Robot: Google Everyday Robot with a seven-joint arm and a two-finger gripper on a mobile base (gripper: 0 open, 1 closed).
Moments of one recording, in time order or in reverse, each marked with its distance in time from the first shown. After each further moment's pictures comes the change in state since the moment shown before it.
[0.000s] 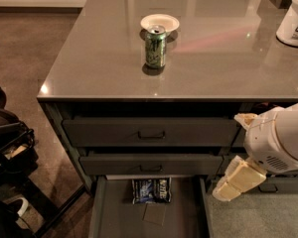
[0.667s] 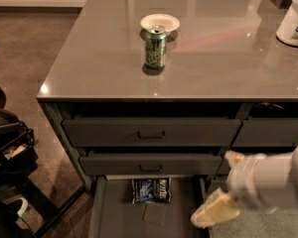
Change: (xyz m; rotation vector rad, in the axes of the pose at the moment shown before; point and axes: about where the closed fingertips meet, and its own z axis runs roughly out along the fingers) arm 0.031 0.043 0.072 -0.026 -0.069 0.205
